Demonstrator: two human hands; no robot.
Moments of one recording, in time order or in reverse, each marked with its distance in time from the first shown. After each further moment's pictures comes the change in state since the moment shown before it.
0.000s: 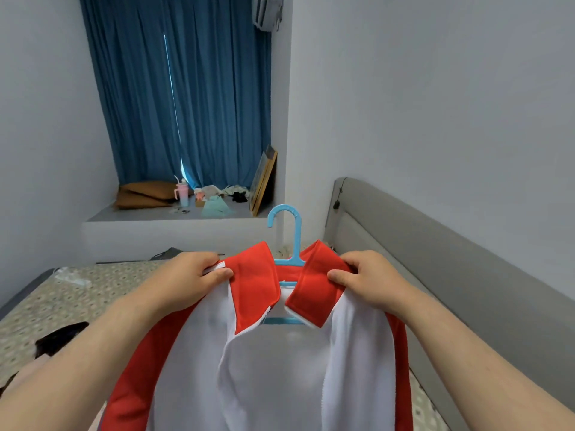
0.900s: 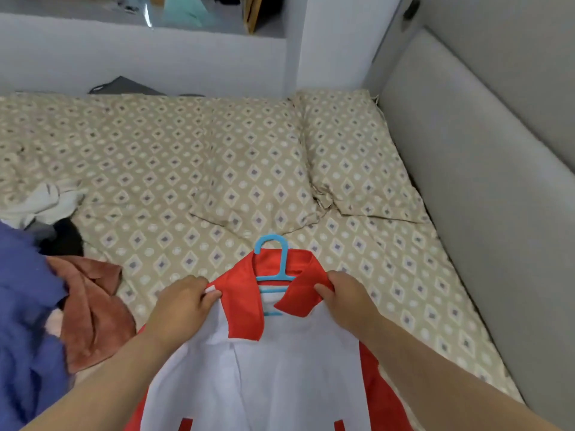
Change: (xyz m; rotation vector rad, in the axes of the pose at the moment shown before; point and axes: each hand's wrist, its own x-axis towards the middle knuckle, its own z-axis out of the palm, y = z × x) left_hand 0.087 -0.280 0.518 -0.012 -0.399 -0.392; right_hand 0.154 0.383 0.439 -0.083 -0.437 0.477
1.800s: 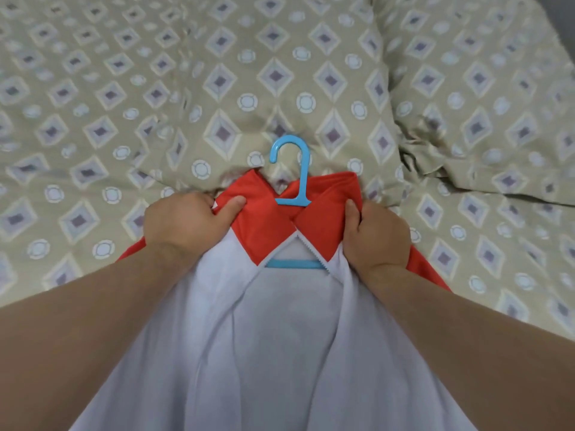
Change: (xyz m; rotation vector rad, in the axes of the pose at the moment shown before) left_hand 0.292 -0.103 0.189 0.283 0.273 -0.160; right_hand 0.313 0.086 0.181 -0.154 0.576 -0.091
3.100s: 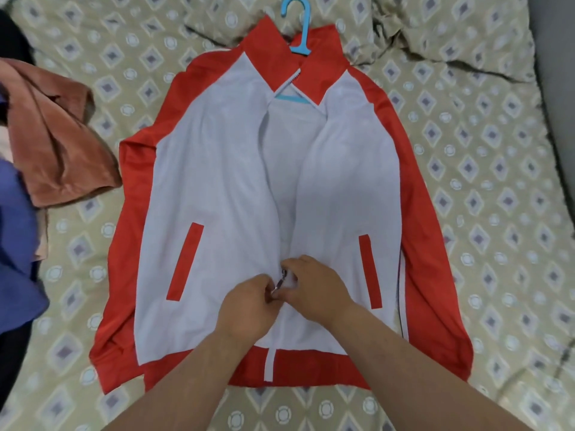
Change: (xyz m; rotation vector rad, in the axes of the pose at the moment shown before) left_hand -0.470 0.033 -0.074 -0.550 -0.585 -0.126; right_hand -0.388 -0.046 -0.151 0.210 -0.927 -0.113
